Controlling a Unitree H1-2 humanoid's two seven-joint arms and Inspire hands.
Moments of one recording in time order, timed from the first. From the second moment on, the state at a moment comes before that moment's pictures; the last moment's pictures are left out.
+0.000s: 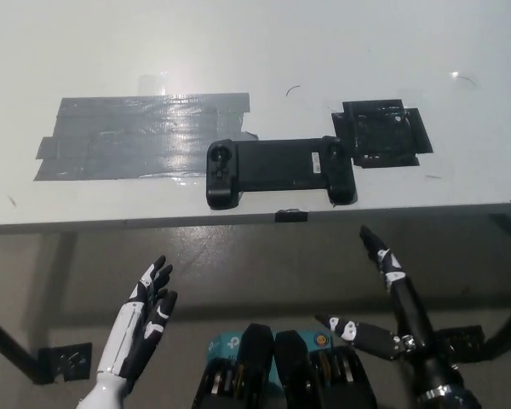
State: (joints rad) left_arm 0.02 0.11 -0.07 -0.04 0.14 -0.10 -0.03; right_arm -0.08 -0.03 0.13 0.00 -0.21 -0.18 -0.03
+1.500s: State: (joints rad) left_arm 0.01 0.10 -0.08 -0.03 0.16 -0.10 -0.03; right_arm -0.78 -0.02 -0.02 0.84 -0.21 -0.13 -0.20
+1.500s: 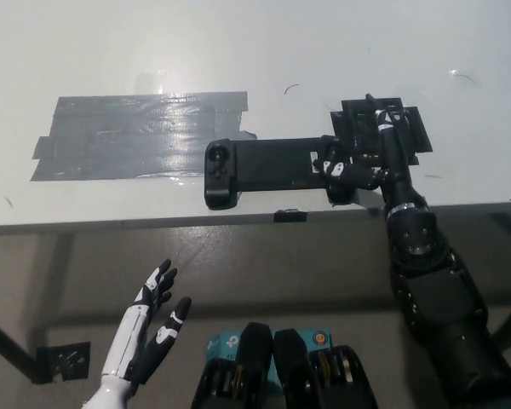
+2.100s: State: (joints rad) left_arm 0.01 0.11 -0.08 -0.03 0.18 -0.10 -0.03; right_arm -0.79 0.00 -0.07 0.85 -0.17 -0.21 -0.29
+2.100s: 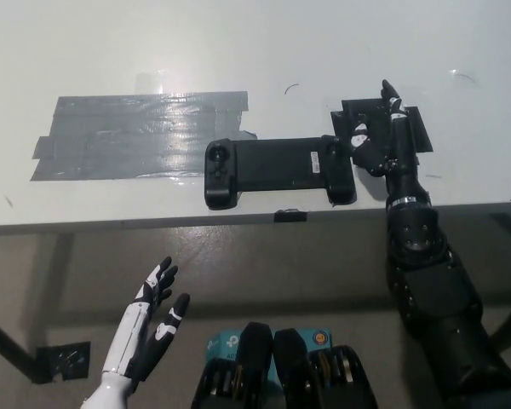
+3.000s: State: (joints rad) left_arm 0.01 0.11 -0.08 -0.03 0.18 -0.09 -0.03; right_arm -0.34 0.02 0.11 0.09 -0.13 -0.17 -0.19
